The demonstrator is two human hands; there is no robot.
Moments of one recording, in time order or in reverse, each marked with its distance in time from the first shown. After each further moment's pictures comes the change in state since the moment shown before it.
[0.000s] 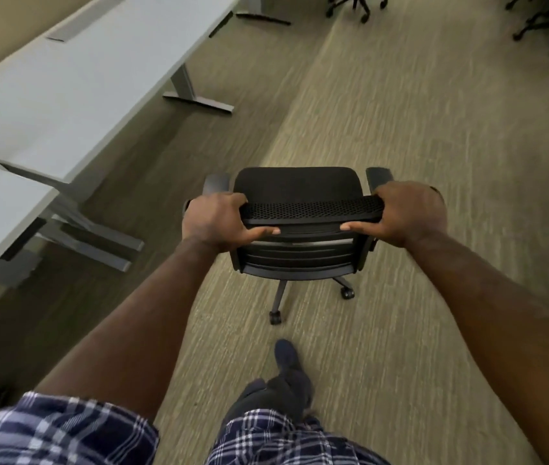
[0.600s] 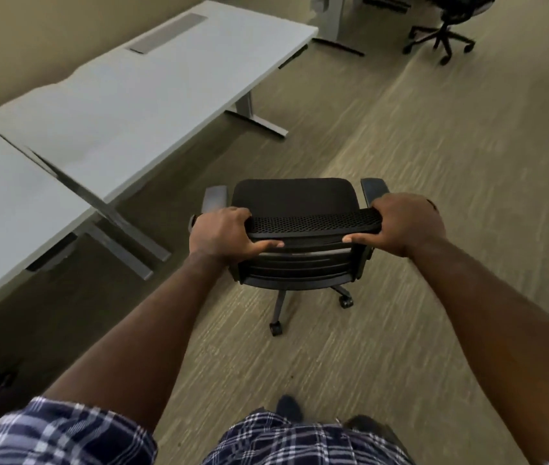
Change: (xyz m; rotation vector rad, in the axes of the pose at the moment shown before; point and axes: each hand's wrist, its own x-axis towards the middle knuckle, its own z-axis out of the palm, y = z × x) left_hand 0.138 -0.095 0.001 0.034 0.079 -0.266; right_hand 0.262 -0.006 0.046 0.020 0.004 -0.293
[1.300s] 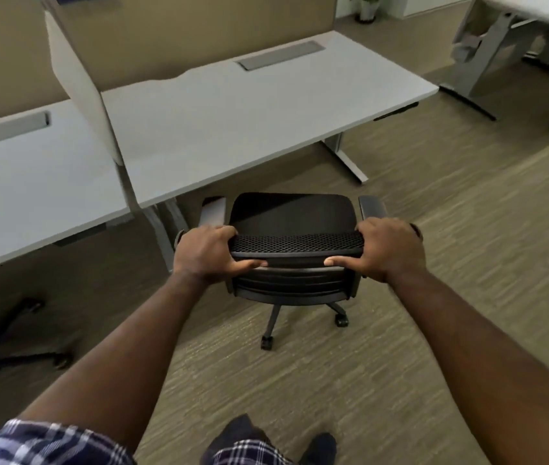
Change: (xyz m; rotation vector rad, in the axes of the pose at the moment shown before) left_hand 0.132 -0.032 0.020 0.140 0.062 -0.398; right_hand 0.258 0.040 0.055 0.068 0.091 -0.424
